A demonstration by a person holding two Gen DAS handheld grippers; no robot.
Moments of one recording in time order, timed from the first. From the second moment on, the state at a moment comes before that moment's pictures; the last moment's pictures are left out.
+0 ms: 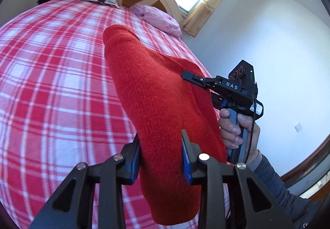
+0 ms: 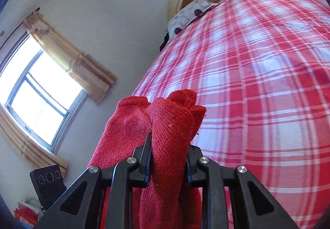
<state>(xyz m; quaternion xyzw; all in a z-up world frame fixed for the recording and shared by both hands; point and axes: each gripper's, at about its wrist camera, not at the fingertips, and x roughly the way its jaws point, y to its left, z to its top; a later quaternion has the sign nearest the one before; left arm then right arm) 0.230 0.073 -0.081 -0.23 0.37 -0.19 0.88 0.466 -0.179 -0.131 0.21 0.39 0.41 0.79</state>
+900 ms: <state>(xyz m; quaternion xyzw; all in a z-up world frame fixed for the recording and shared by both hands) 0.162 0.208 -0.122 -0.31 0.36 -0.06 0.88 0.432 0.042 -0.151 0.13 0.45 0.50 0.73</state>
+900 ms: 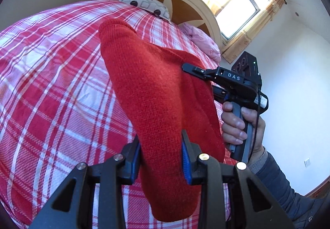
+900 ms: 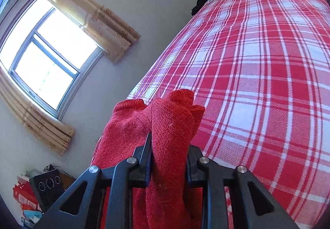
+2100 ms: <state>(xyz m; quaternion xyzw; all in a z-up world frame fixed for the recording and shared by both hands) 0.147 0.223 -0.157 -0.31 0.38 -0.03 0.87 0.448 0.098 -0.210 0.09 0.51 0.46 0.73</state>
